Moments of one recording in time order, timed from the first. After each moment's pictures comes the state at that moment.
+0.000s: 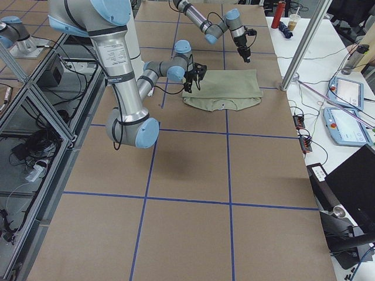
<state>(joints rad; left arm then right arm) -0.83 -2.36 -1.07 -2.52 -1.89 -1.61 0.44 -1.13 1.91 -1.42 1.76 1.54</state>
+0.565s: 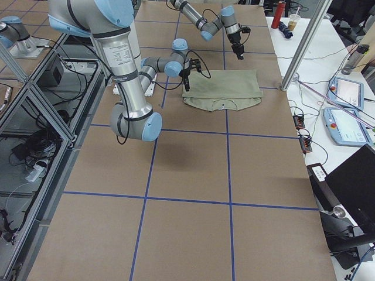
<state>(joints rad) -0.83 -2.27 -1.15 -2.52 -1.91 -1.60 0.36 -1.08 1.85 -1.49 1.74 0.99</state>
